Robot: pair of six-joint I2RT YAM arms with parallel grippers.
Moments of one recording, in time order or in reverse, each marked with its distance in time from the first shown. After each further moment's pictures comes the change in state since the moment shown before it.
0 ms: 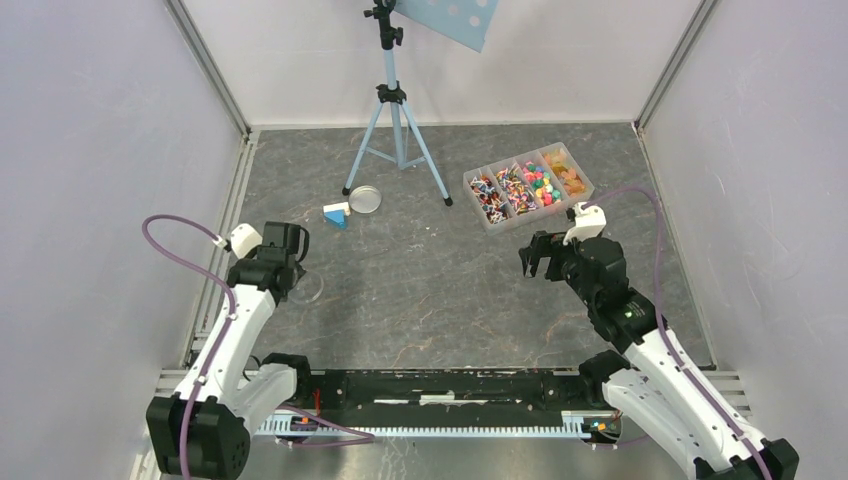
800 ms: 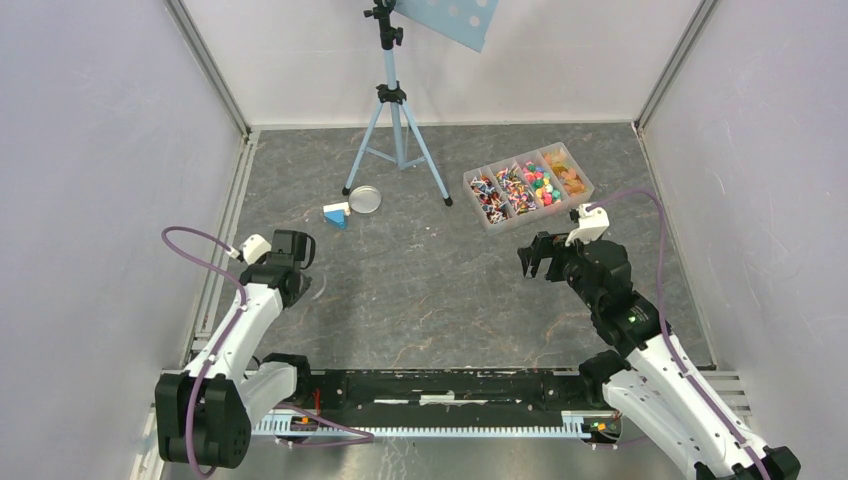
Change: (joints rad) left arm 0.018 0.058 -0.145 0.154 0.105 -0.053; right arm 0.000 -0.039 -0.015 0.008 -0.037 0.019
